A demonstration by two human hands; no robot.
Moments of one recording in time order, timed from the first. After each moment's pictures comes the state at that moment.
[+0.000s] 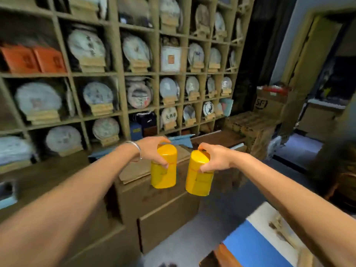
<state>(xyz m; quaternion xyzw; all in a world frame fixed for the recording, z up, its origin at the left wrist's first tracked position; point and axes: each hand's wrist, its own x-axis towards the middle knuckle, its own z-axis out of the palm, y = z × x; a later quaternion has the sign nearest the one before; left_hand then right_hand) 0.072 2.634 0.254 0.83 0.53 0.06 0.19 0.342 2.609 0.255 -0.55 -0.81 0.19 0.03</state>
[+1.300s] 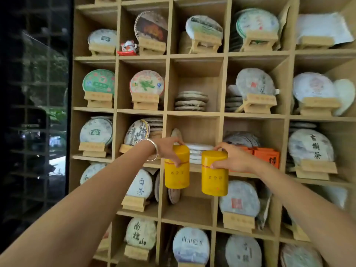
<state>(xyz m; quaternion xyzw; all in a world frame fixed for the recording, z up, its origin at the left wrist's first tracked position) -0.606 2.635 0.490 0.56 0.81 0.18 0.00 -0.403 2.813 0.460 -0.18 -0.93 0.19 0.24</state>
